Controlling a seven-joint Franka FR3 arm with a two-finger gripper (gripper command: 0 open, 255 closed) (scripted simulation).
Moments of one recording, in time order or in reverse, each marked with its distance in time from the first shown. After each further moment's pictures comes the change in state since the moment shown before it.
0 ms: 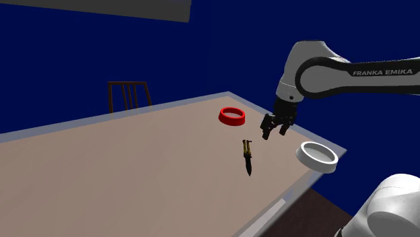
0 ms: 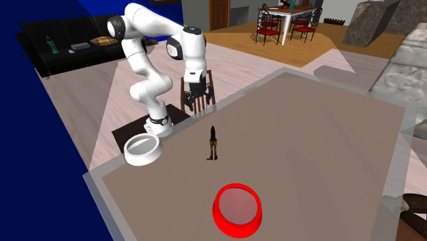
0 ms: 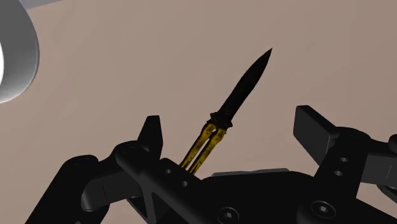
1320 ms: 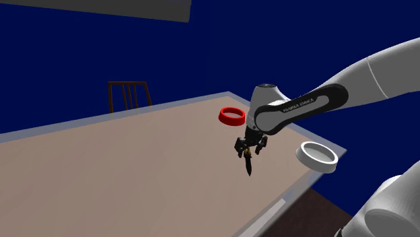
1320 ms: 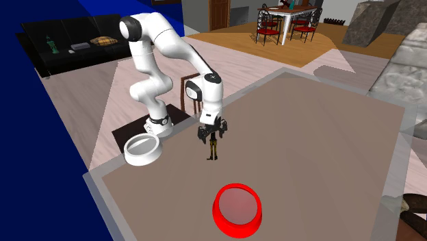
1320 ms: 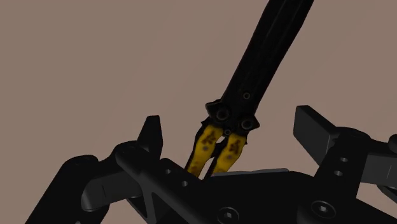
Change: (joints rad) arm -0.056 0.470 0.073 -0.012 -0.058 0.455 0.188
